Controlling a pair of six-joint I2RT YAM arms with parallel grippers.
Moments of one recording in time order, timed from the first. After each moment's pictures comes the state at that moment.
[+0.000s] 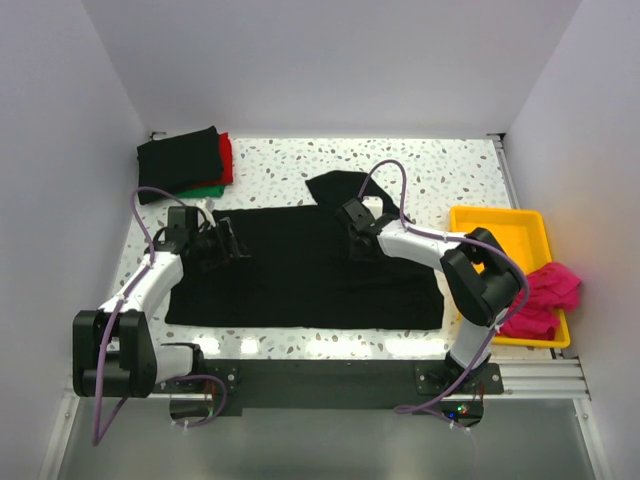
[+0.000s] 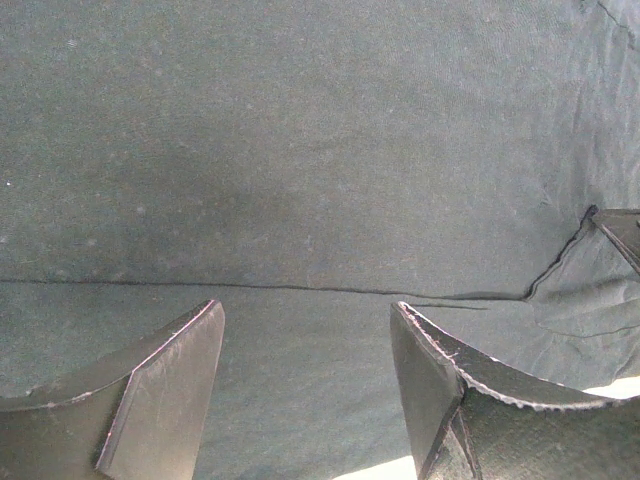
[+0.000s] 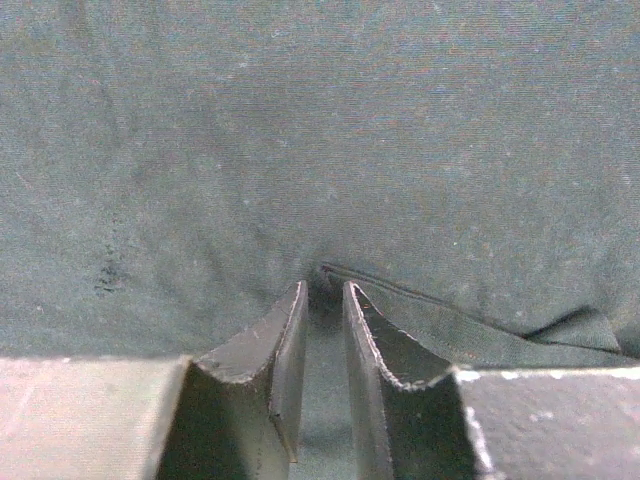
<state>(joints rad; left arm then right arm) -0.01 1.25 0.68 -0.36 0.34 -0.43 0.69 1.80 1.13 -0.48 0.40 0.69</state>
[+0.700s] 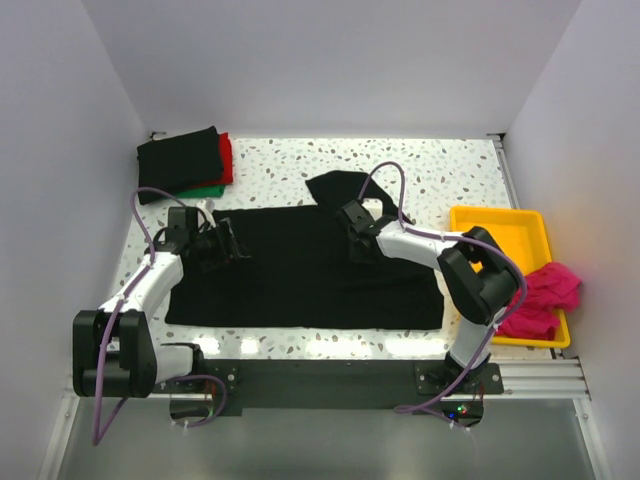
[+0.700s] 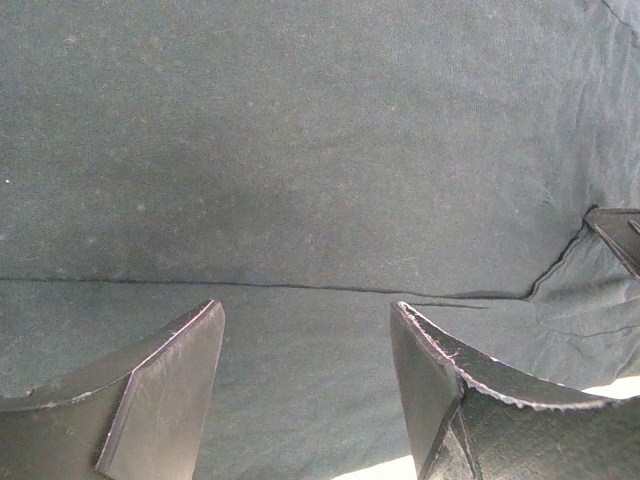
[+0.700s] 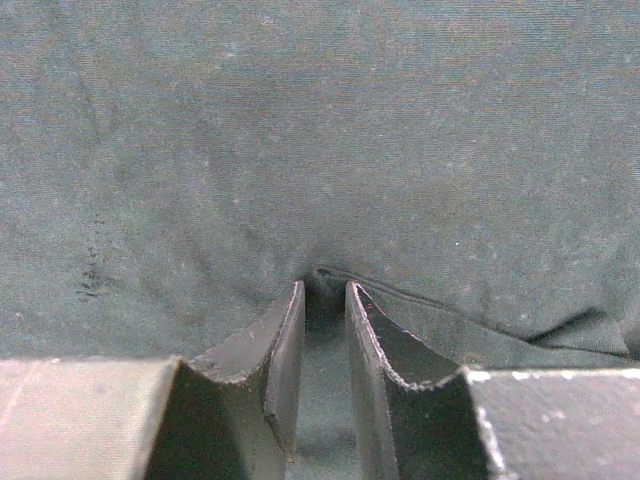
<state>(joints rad) -0.01 1.25 0.68 -0.36 0.34 -0.43 0.69 1.81 1.12 -0.48 0.40 0.70</state>
